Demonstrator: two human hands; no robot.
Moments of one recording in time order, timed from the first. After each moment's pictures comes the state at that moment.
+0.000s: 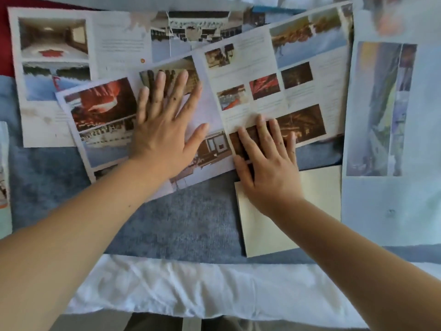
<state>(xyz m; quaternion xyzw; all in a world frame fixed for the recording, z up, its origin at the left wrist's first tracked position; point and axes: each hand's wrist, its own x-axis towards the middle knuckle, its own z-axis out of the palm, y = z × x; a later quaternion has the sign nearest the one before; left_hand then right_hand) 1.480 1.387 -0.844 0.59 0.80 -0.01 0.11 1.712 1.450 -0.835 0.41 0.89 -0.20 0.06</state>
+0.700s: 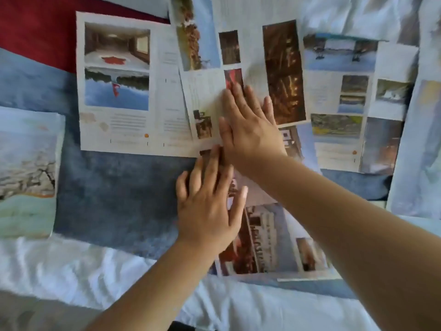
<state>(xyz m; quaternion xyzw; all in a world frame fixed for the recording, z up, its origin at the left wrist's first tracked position) 1.549 1.310 -0.832 0.46 0.87 0.03 0.18 1.560 1.478 -0.828 0.33 0.90 -0.25 0.10</state>
